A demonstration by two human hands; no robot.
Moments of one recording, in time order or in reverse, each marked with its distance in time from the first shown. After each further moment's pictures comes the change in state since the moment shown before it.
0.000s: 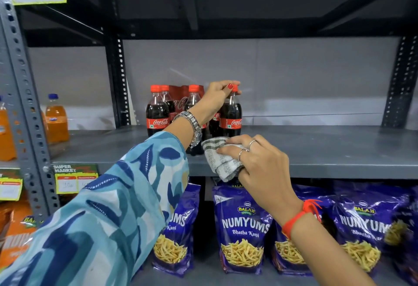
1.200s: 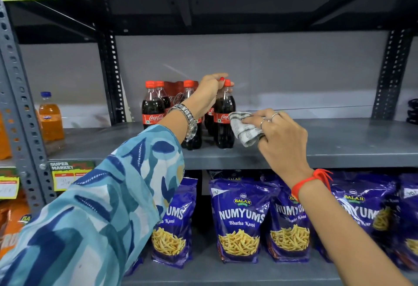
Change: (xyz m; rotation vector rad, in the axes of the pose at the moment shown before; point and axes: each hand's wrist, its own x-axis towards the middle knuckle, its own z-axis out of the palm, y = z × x) left_hand -0.007 0.018 0.005 -0.218 0.079 -0.153; right_hand 0.011 0.049 -0.001 -0.171 0.105 0.141
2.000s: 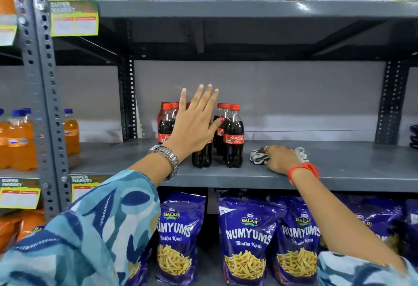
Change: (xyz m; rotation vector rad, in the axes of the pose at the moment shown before) left_hand -0.061 -0.004 -0.065 1.641 0.223 0.706; right_hand 0.025 0.059 0.067 -0.141 -0.935 0.235
